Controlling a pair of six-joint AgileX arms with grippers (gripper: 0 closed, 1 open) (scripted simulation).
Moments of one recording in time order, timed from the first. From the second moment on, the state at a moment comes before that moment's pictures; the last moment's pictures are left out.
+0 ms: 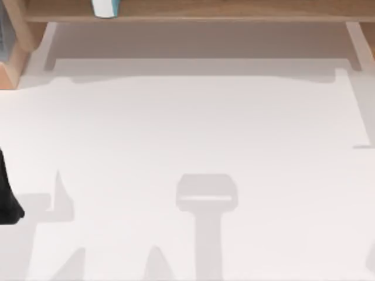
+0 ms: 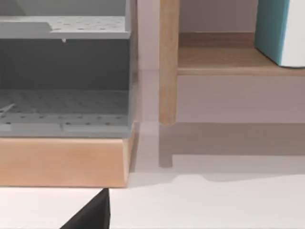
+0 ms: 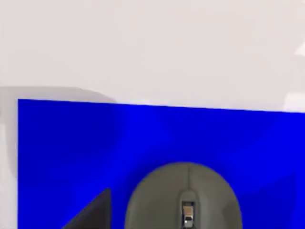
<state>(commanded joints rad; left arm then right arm) 0.00 0.00 0.00 0.00 0.00 0.00 -0.80 1.36 0.63 -0.61 -0.14 -0.84</state>
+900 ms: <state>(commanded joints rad) 0.00 0.00 0.00 0.00 0.00 0.00 -0.76 1.69 0.49 0.85 -0.59 -1.34</state>
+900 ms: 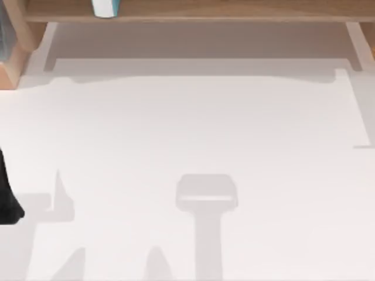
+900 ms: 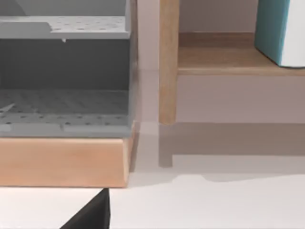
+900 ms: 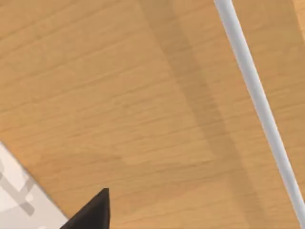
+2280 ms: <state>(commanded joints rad) 0.00 0.00 0.00 0.00 0.00 0.00 -0.69 2.06 0.51 1.56 -0.66 -1.55</state>
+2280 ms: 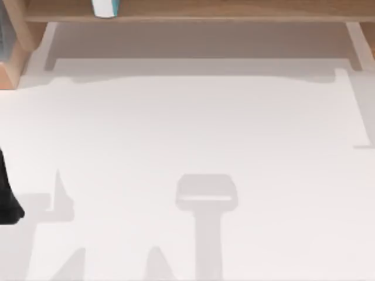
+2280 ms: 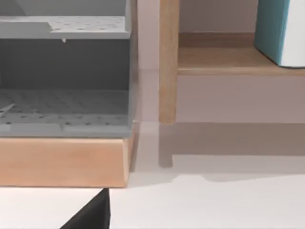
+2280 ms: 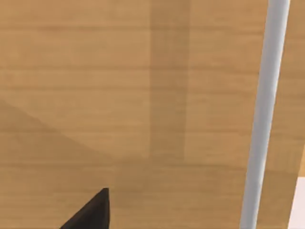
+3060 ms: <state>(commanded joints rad) 0.00 0.00 0.00 0.00 0.00 0.00 -0.69 2.06 0.51 1.56 -0.66 -1.55</state>
